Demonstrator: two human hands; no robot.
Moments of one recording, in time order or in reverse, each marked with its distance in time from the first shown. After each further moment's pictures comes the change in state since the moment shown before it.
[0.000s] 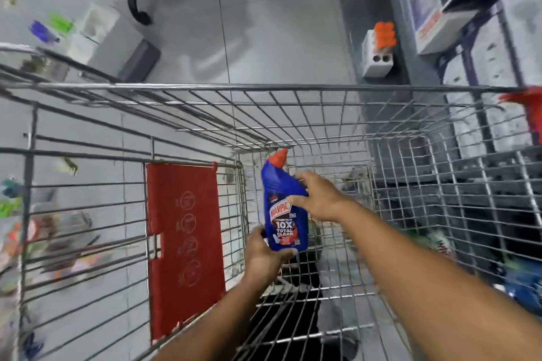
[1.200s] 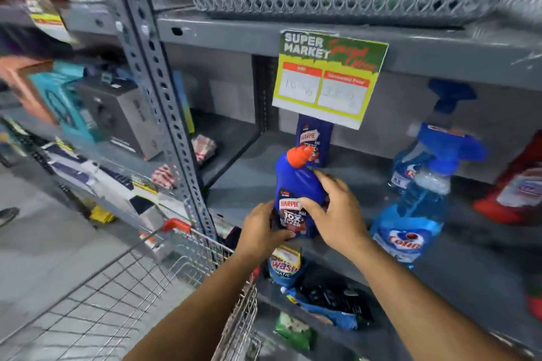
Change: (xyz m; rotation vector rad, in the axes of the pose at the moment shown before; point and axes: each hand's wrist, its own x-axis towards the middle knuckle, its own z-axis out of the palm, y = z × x) left_hand -0.353 0.236 0.224 0.576 -0.667 1.556; right_hand -0.526 0.101 -0.118 0.192 1.696 -0.045
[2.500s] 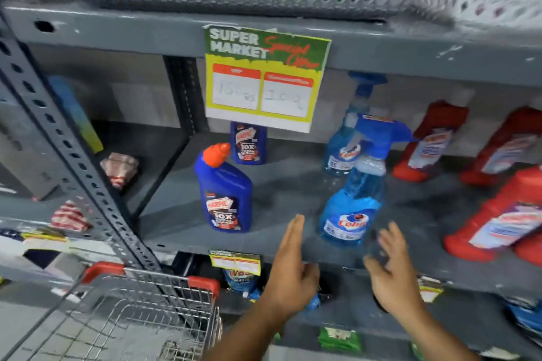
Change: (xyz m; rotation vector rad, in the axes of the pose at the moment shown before) left_hand -0.057 0.068 0.064 -0.321 -0.352 0.225; right_hand -0.130 0.096 -0.063 0.073 0.422 0.562
